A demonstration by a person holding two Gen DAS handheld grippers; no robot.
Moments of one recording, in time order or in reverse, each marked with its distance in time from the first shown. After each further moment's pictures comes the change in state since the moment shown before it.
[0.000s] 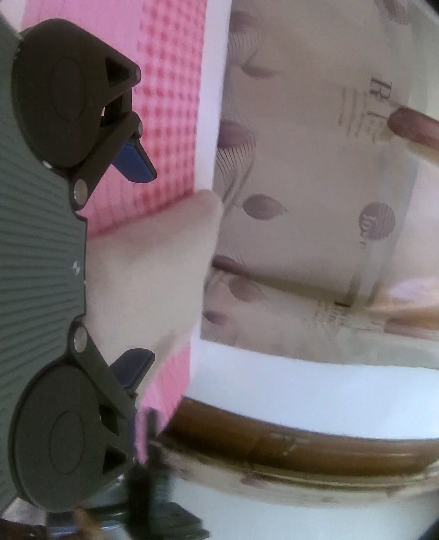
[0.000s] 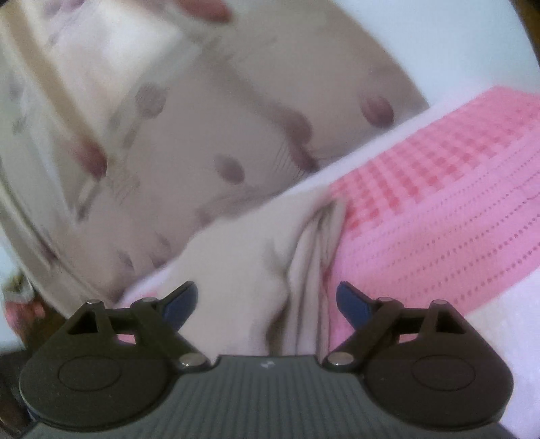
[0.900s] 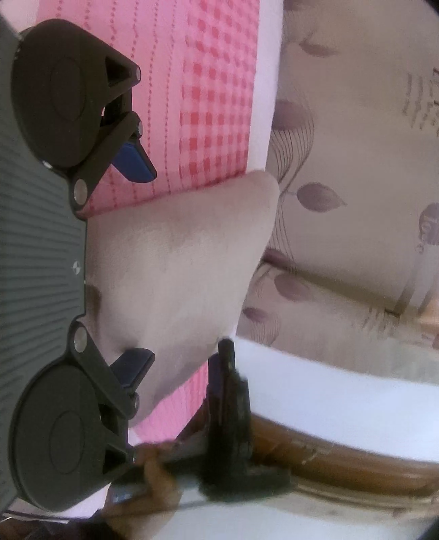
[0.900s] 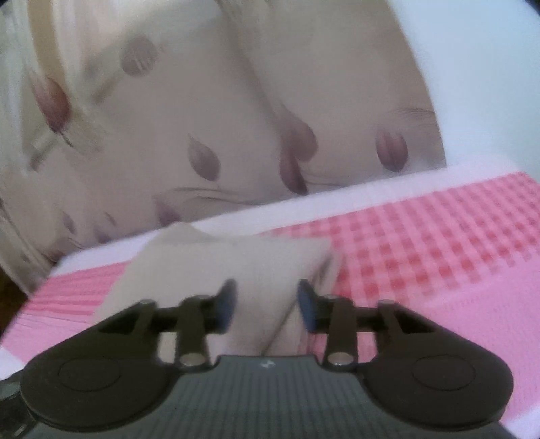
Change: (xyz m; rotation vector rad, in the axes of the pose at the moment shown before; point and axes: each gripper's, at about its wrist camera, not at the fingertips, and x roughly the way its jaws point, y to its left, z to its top) left arm 0.053 -0.004 -0.020 -0.085 0.154 -0.008; right arm 0.092 0.023 0.076 -0.214 0.065 -0.211
